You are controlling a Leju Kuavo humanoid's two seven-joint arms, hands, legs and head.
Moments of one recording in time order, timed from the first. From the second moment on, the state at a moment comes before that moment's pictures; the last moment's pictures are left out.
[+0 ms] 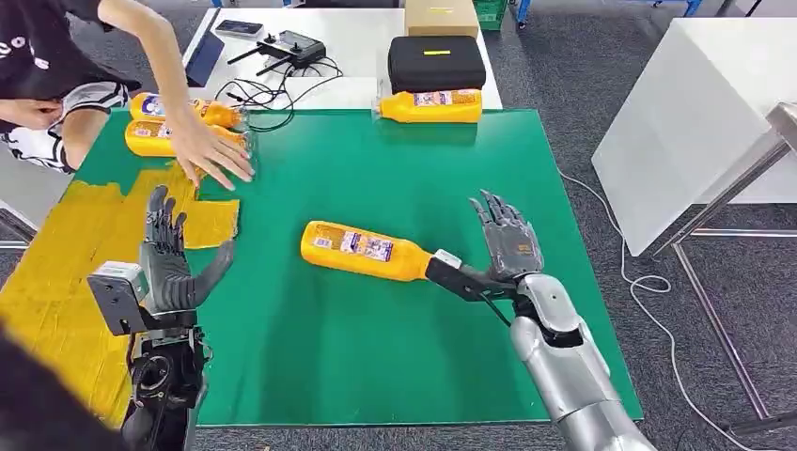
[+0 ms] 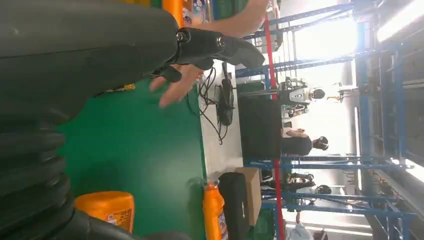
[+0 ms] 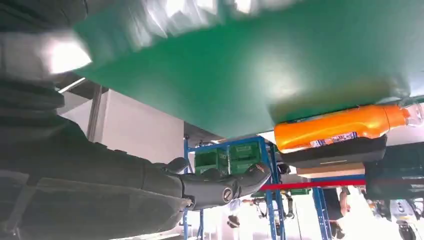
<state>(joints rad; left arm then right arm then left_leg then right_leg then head) -0.15 -0.16 0.06 -1.12 -0.16 0.10 -0.51 -0.38 -0.03 0.23 -0.76 1.12 -0.17 -0.08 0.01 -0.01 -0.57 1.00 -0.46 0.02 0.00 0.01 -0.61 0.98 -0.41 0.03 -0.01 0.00</state>
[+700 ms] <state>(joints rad) -0.20 -0.16 0.03 -1.07 -0.17 0.10 -0.50 -0.37 -0.01 0.23 -0.76 1.10 -0.16 -0.12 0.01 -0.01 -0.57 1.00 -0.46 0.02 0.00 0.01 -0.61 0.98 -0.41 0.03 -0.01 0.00</state>
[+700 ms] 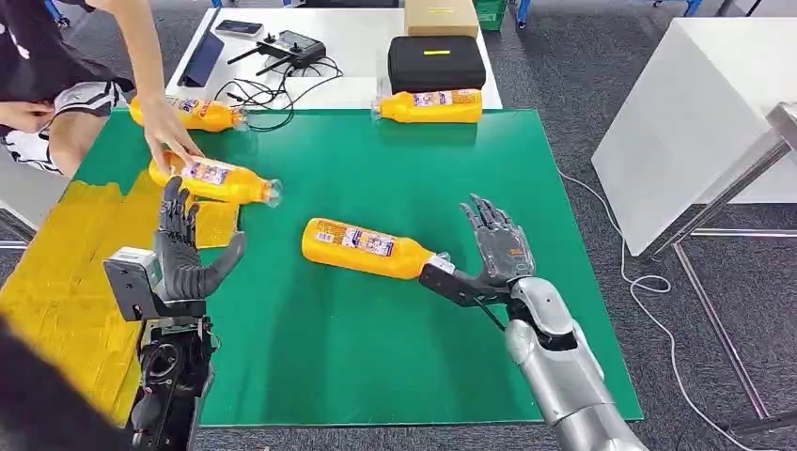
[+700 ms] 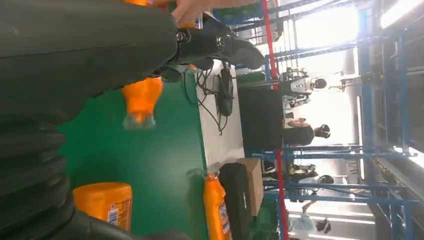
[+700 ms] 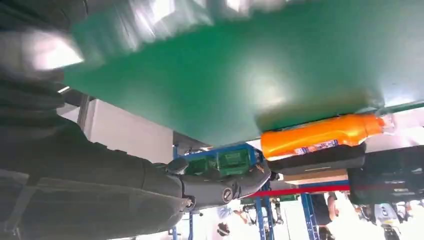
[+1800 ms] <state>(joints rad) -0.23 -0.17 0.02 -1.03 -0.17 0.10 -0.49 -0.43 0.06 0.31 -0.67 1.07 -0.15 -0.16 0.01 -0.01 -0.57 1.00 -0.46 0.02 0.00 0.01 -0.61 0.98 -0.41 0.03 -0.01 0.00</state>
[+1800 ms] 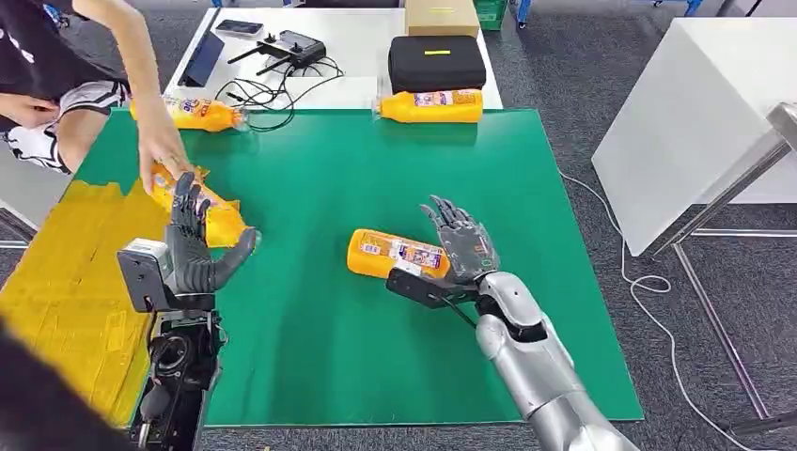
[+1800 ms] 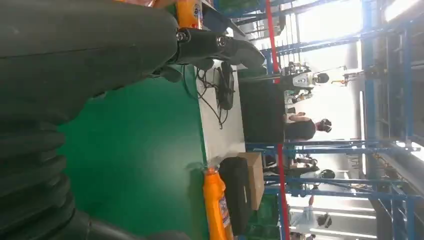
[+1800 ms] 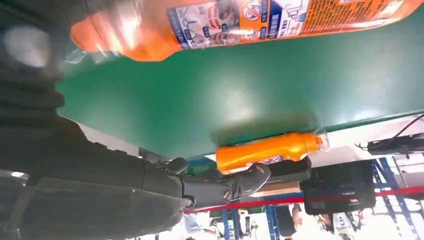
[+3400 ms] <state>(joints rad) -0.29 -0.17 -0.05 -0.98 -0.15 0.13 -0.49 -0.54 0.11 0.33 -0.34 1.07 -0.03 0.11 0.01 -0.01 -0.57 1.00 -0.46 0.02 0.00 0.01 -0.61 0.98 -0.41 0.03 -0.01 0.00</state>
